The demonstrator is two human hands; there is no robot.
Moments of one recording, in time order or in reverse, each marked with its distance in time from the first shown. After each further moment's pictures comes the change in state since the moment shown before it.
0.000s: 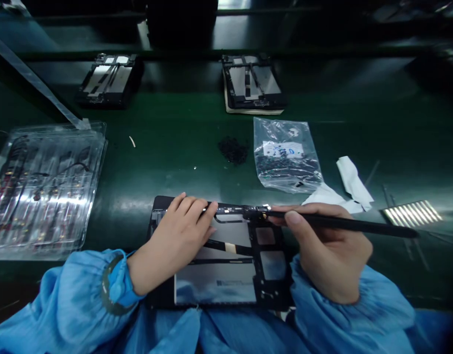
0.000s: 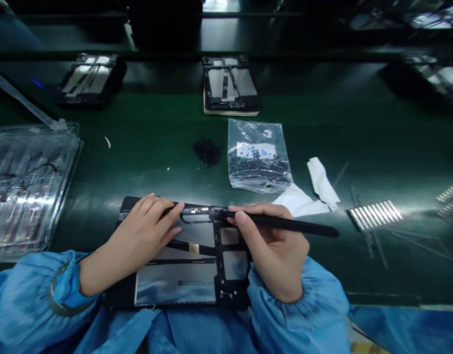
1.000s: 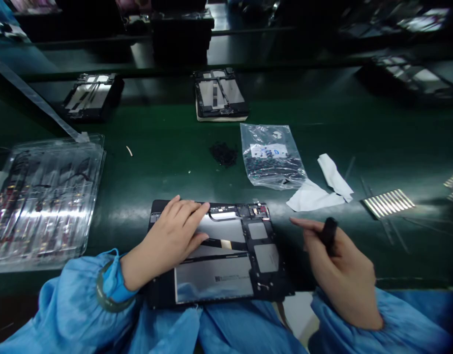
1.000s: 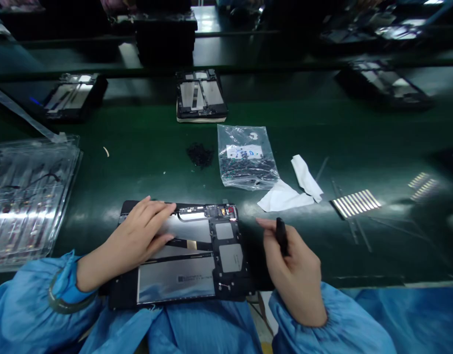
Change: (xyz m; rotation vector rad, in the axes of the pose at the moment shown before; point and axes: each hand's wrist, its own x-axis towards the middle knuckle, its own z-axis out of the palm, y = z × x) left_hand -0.012 -0.013 0.001 -0.129 -0.022 0.019; right_hand -0.022 0.024 -0.055 -0.634 -0.035 0.058
